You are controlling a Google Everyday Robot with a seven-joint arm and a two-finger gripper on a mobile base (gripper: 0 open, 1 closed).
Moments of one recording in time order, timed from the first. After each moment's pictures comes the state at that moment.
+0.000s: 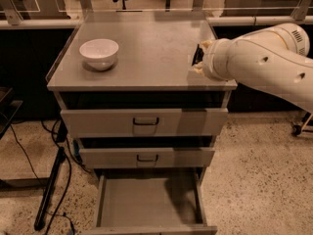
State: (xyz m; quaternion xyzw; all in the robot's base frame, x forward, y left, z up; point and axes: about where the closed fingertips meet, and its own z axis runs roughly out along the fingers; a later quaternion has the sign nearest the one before) arm 0.661 -0.145 0.891 -0.56 0.68 -0.21 0.43
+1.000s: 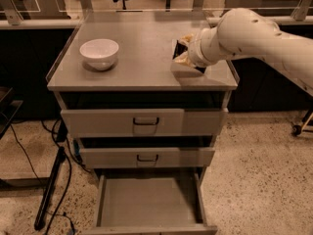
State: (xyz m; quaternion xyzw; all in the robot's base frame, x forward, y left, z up) arm 0.731 -0.098 0.870 -0.60 0.66 -0.09 0.45
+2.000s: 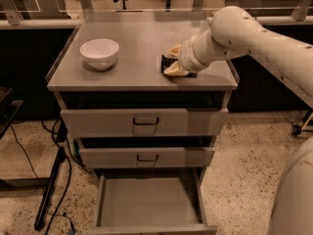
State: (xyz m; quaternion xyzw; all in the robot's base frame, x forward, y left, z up) arm 0.725 -0.063 0.826 -0.68 0.62 0.00 0.40
